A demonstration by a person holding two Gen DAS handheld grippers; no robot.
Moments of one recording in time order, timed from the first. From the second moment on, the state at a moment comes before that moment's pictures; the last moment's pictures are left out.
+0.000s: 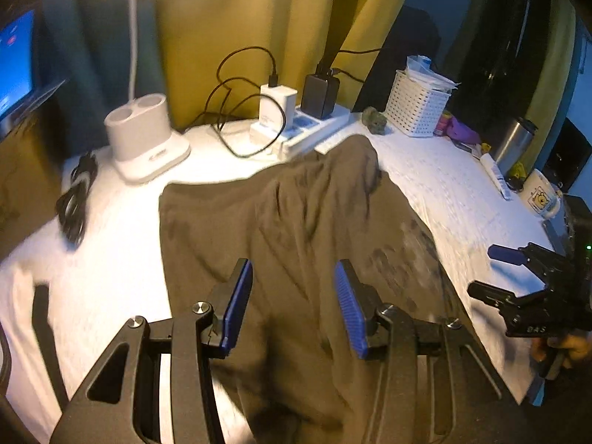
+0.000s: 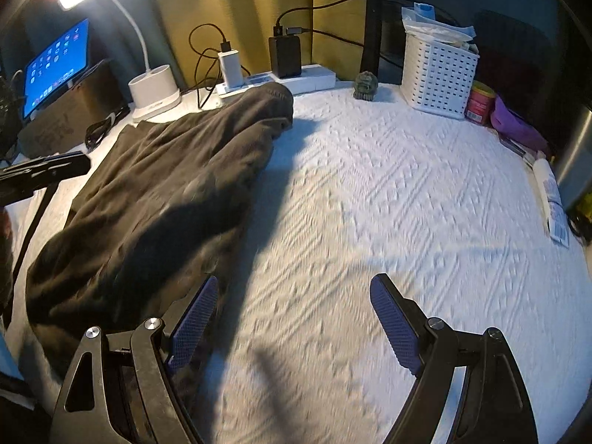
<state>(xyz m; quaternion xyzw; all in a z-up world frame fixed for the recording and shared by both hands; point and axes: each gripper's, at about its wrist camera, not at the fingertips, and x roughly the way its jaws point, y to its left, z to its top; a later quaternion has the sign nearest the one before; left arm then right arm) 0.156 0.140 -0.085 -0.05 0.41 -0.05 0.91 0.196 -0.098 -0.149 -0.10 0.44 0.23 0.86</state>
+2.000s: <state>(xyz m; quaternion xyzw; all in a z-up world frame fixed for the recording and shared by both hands) 0.146 0.210 -0.087 -0.14 0.40 -0.04 0.90 0.342 0.022 -0.157 -0.09 0.45 0.27 0.85</state>
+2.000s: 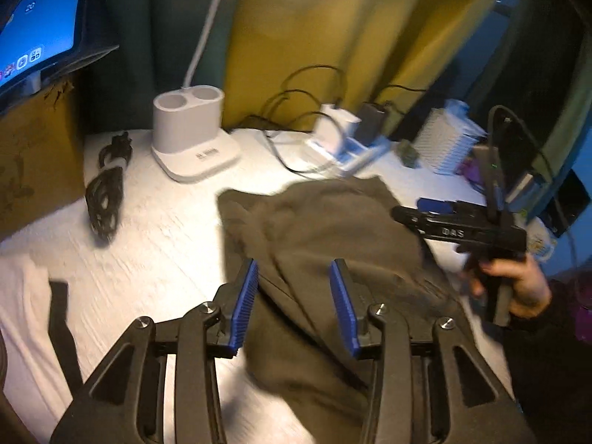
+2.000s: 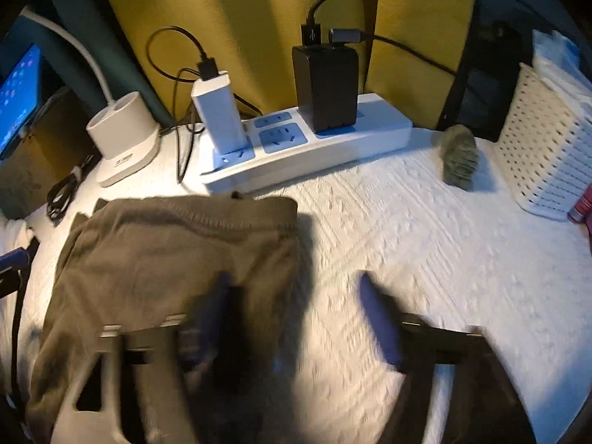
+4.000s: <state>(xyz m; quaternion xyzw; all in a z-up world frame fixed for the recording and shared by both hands) 0.013 0.142 -0.129 -0.16 0.46 -0.08 0.87 0.070 -0.060 -0.172 -0.11 0.43 0.31 0.84</state>
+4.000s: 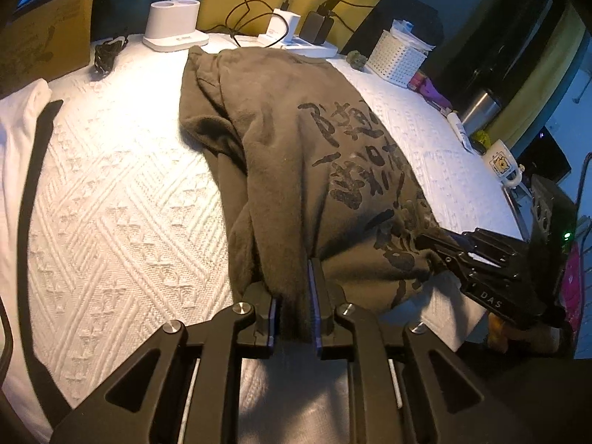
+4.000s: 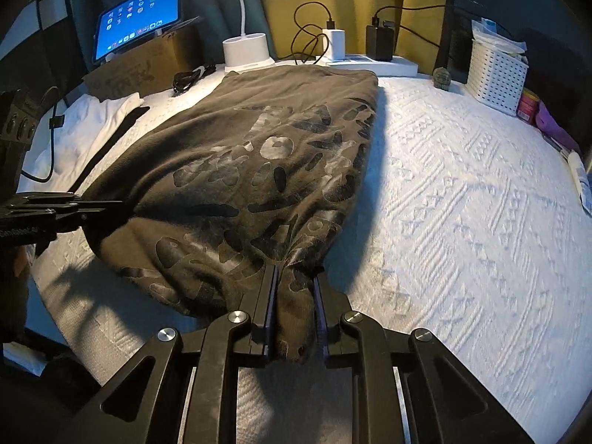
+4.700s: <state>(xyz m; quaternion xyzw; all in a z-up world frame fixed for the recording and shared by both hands) 0.012 0.151 -0.139 -0.16 0.46 -0.02 0.87 0.072 -0.081 -0.161 -0.11 0.44 0.26 0.85</state>
